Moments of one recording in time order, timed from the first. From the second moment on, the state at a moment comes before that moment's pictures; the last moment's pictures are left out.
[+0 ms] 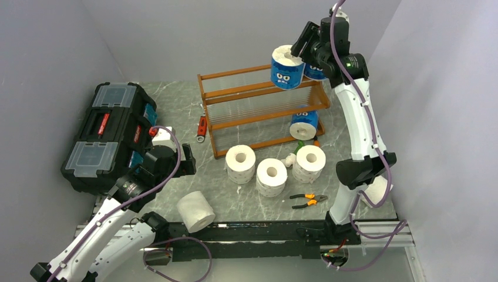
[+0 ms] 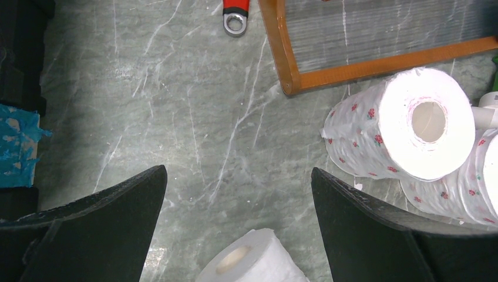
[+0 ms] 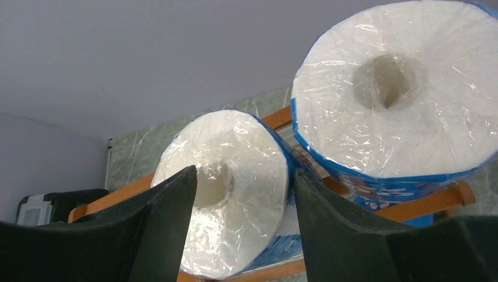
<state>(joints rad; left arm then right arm) -0.58 0.65 0.76 -0.72 -0.36 -0.48 0.27 1.84 2.35 -0.87 0.14 0.56</state>
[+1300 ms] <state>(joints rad) -0.57 0.63 0.74 -0.70 -0.31 -0.48 0.46 1.30 1.29 -0.11 0.21 0.39</state>
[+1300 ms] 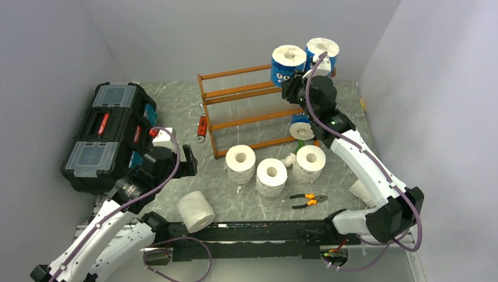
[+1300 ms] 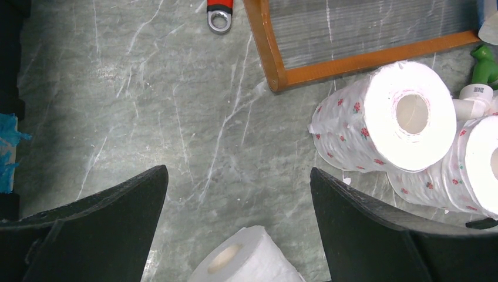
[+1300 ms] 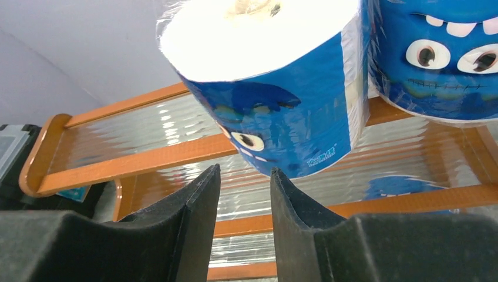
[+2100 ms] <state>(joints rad) -0.57 0.63 0.74 -0.70 -0.31 -0.48 0.46 1.41 1.40 -0.15 0.29 0.37</state>
